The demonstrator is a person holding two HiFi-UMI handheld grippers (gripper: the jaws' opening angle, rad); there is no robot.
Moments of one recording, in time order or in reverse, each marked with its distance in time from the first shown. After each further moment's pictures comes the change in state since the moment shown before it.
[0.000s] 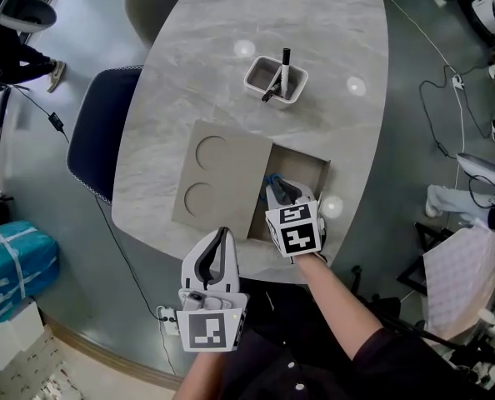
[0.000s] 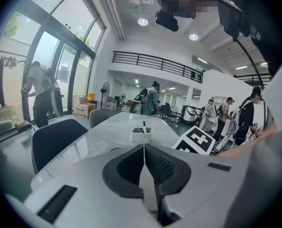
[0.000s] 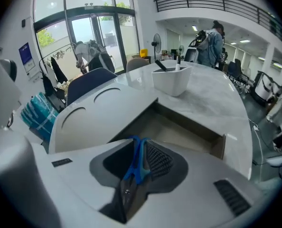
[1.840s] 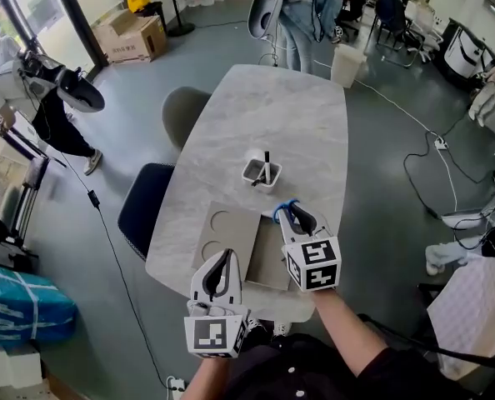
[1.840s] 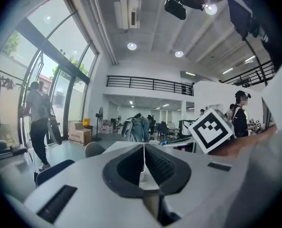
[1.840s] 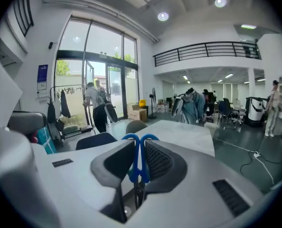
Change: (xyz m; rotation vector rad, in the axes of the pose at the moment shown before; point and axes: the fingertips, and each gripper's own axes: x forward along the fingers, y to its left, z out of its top) left arm -0.070 -0.062 0.135 0.125 -0.281 -0.023; right arm -0.233 -0.021 0.157 -0.045 -0.598 -0.061
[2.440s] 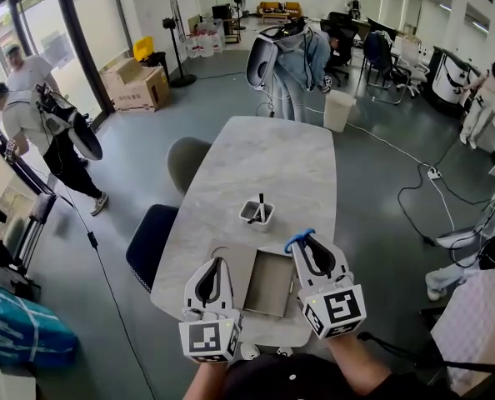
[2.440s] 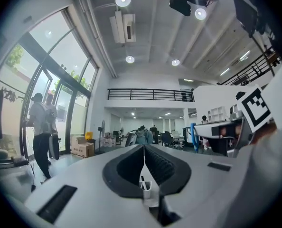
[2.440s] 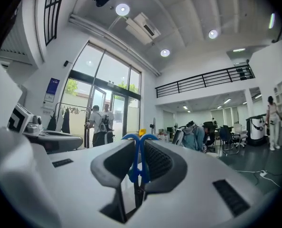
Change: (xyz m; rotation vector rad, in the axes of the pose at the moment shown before) left arm -0.009 -0.003 0.063 0.060 -0.139 0.036; right arm -0.131 0.003 0.101 -0.073 -0.398 -0.018
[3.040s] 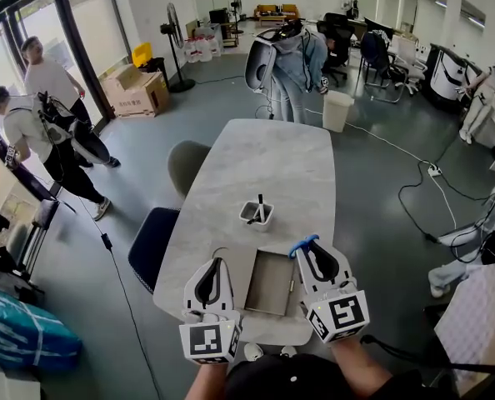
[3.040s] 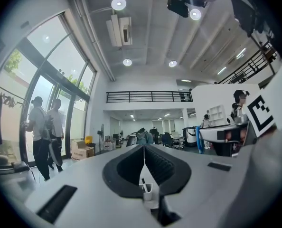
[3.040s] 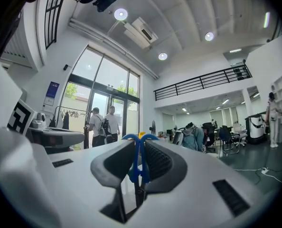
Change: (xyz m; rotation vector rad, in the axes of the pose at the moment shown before) left arm -0.009 -0.004 0.014 0.041 -0.042 -0.002; right arm -0.023 0.000 -0.001 0.028 -0.057 -0.013
